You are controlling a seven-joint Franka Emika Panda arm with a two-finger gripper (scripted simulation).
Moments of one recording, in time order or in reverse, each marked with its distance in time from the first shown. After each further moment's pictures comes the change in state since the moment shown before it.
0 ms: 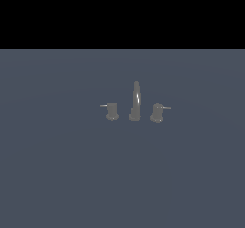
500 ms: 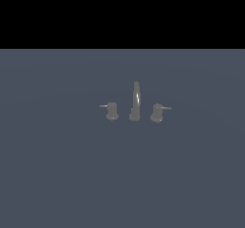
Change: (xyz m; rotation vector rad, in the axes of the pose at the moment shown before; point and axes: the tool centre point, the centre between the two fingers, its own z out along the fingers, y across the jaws) arm 0.062 0.009 0.026 0.027 -0.011 0.207
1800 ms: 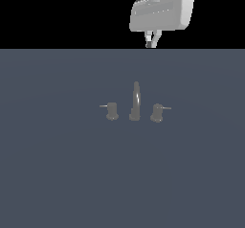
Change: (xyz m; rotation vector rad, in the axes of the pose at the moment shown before) arm 0.188 0.031 0.174 0.028 -0.036 0.749
